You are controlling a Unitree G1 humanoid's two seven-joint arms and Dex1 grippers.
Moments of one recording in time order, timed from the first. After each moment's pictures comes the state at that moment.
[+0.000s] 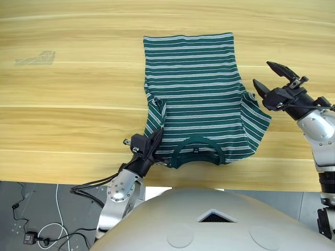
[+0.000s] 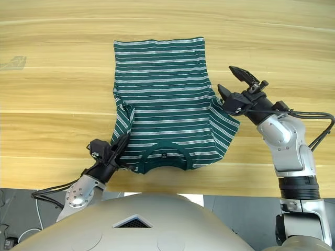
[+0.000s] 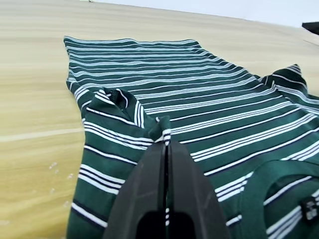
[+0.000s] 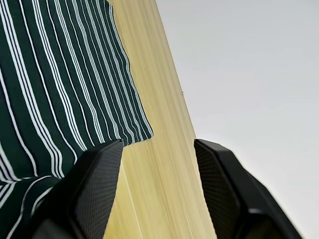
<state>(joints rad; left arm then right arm) 0.71 0.21 -0.25 -0.52 -0.14 0.11 -0.27 0.06 -0.72 0.04 -0.06 -0.38 -0.38 0.37</state>
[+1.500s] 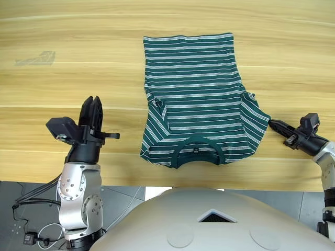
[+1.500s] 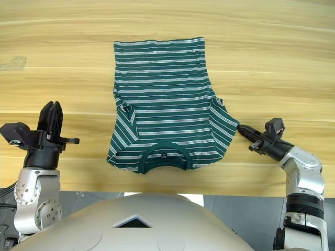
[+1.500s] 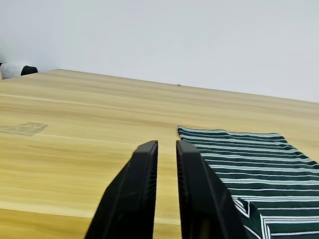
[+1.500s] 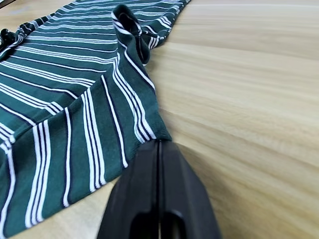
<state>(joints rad) 0.63 0.21 0.18 -0.62 -0.46 0.09 -0.21 0.21 -0.66 -0.19 0.29 0.45 0.14 1.03</state>
